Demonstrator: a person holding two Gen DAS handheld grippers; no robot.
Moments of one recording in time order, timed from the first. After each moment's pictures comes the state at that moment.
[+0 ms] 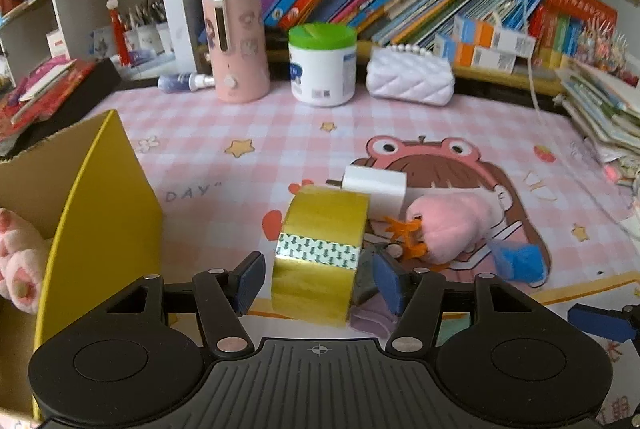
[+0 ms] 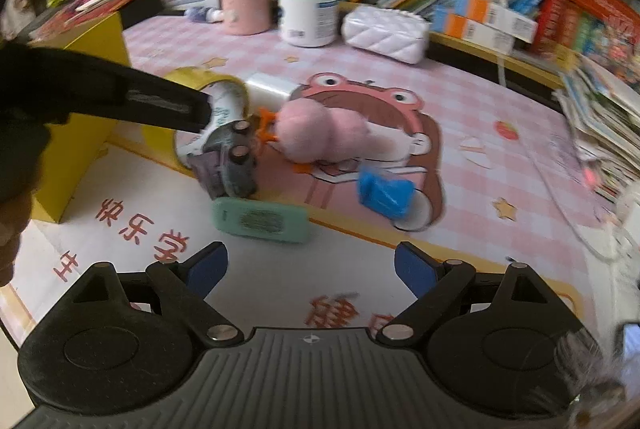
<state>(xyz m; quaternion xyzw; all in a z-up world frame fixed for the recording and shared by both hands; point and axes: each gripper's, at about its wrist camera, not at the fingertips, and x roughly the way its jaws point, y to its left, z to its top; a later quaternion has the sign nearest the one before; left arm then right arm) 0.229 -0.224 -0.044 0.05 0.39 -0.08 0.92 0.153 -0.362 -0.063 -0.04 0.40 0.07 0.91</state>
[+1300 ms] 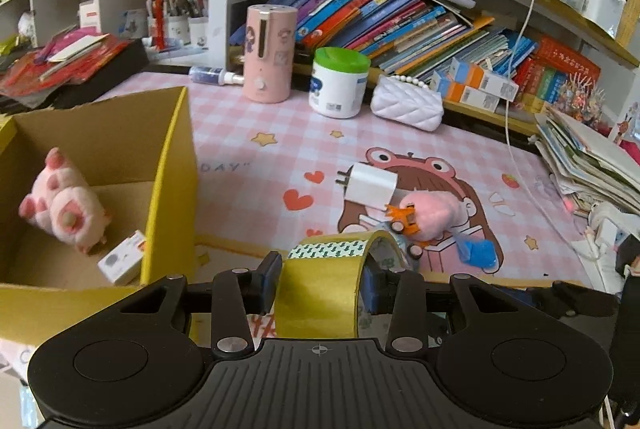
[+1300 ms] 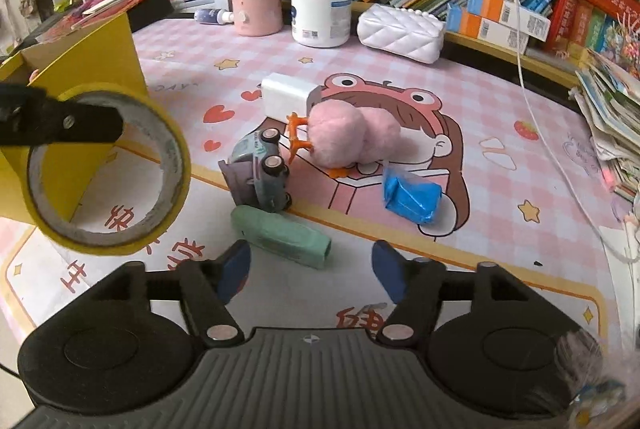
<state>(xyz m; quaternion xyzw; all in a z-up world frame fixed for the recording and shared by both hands) 0.160 -0.173 -0.008 -0.04 0.37 -0.08 0.93 0.157 -0.351 -0.070 -0.03 0.39 0.08 0.91</state>
